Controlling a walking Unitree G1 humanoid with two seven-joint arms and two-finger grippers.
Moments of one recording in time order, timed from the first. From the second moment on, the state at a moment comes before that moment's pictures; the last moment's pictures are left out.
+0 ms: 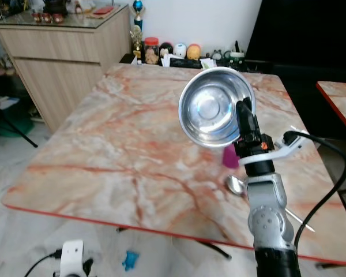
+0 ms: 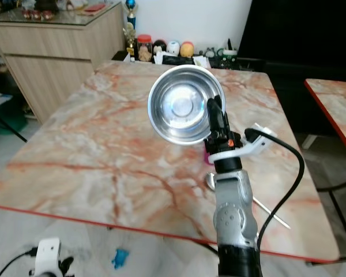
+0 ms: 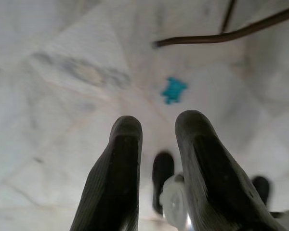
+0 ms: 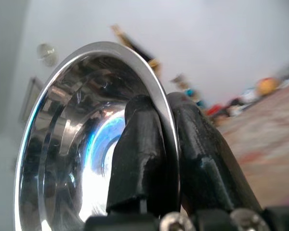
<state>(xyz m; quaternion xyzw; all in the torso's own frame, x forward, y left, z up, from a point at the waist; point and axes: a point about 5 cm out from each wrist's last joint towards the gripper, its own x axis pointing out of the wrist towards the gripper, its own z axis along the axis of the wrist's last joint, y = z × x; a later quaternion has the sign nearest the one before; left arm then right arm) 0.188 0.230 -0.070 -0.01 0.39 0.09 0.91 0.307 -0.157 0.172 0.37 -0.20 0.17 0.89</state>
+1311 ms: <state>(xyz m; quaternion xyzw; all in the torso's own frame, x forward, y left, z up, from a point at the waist) 0.189 0.225 -0.071 -0.01 0.40 0.08 0.91 0.305 -0.164 0.158 0.35 -0.18 0.13 0.91</state>
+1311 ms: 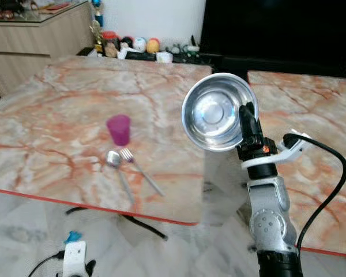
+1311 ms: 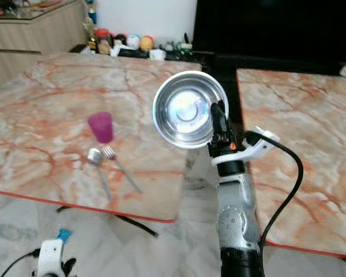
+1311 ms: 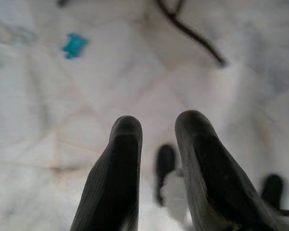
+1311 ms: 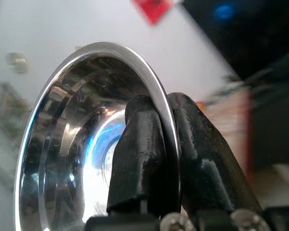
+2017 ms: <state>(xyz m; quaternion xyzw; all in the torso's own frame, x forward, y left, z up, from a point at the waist) 0.188 0.235 -0.069 0.00 0.40 0.09 0.91 0.301 -0.203 0.157 0.23 -0.15 0.11 0.95</state>
